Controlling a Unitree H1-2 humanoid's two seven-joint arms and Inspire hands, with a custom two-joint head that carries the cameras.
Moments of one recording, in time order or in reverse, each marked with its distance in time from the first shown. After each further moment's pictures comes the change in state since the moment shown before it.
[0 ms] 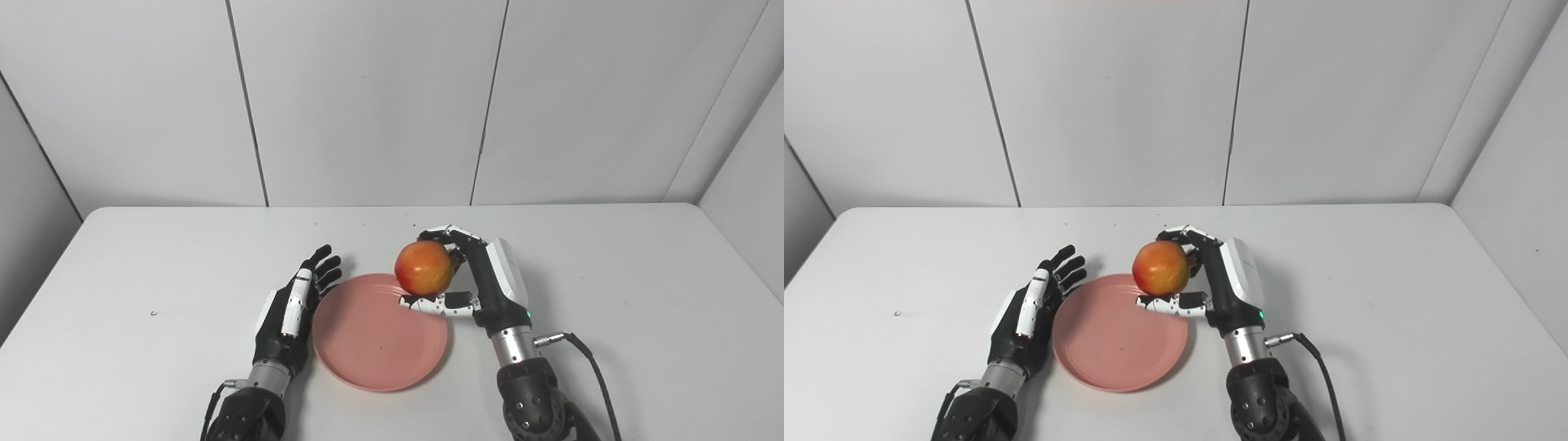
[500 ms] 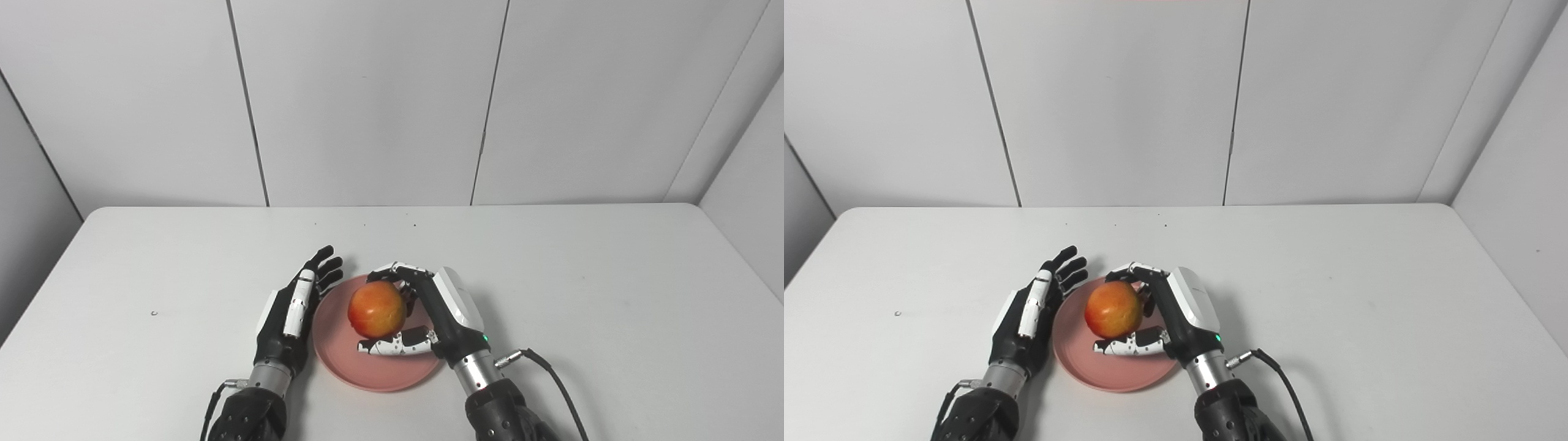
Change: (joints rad) left arm 0.000 0.002 -0.011 -0.002 0.022 -0.004 0.011; right arm 0.036 0.035 0.092 0.045 -0.035 -0.008 0.072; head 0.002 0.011
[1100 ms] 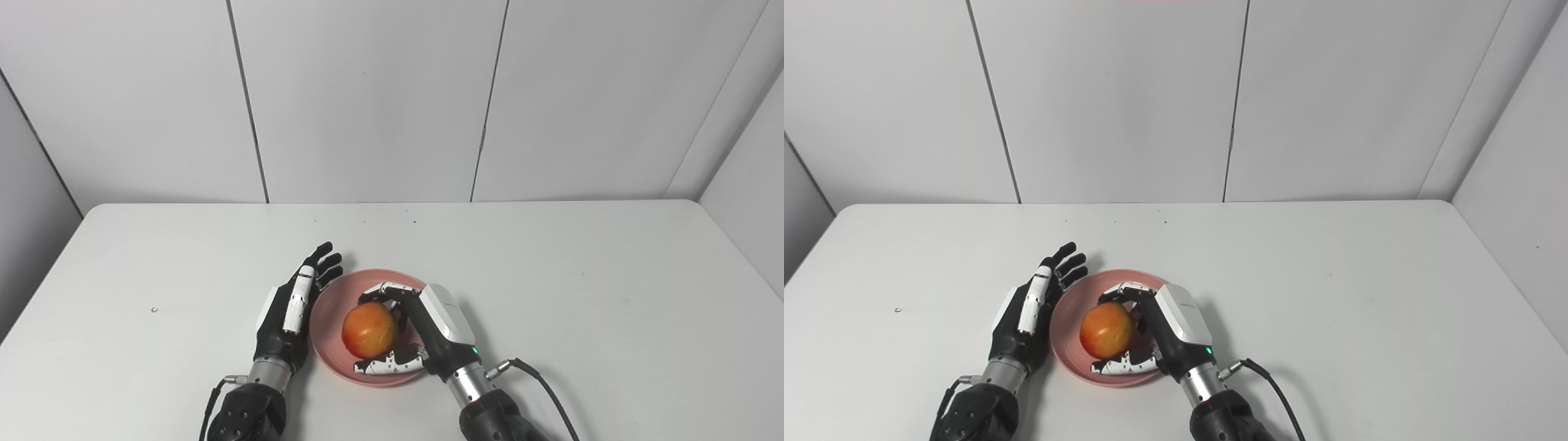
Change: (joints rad) left arm 0.000 0.003 0.000 -0.007 -0.011 0.011 0.001; right arm 0.008 -0.001 0.018 0.057 -0.056 -0.055 -0.010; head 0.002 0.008
